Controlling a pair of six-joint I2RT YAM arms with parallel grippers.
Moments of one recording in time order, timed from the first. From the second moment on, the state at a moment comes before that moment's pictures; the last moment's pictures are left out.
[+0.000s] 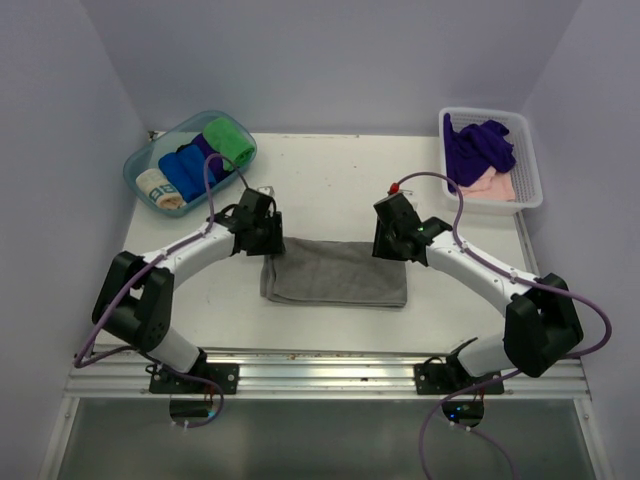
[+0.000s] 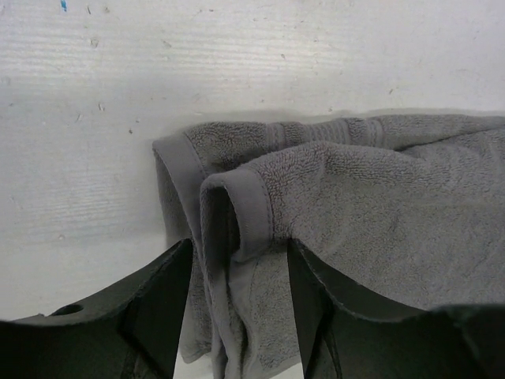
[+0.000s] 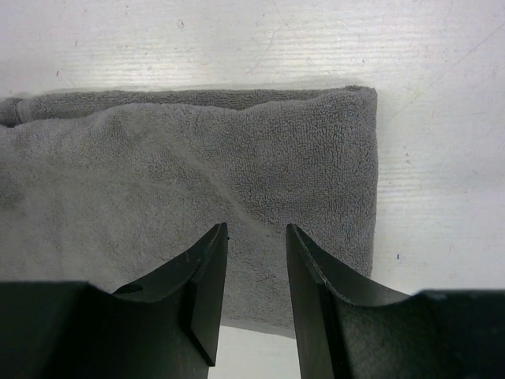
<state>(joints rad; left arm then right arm) -0.45 1.54 0.96 -0.40 -0.01 -0.51 0.57 1.42 0.99 -0.57 0.26 0.64</state>
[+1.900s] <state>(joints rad) -0.46 1.65 0.91 -0.31 0.11 -0.53 0.25 1.44 0.85 -0.56 0.09 0.49</state>
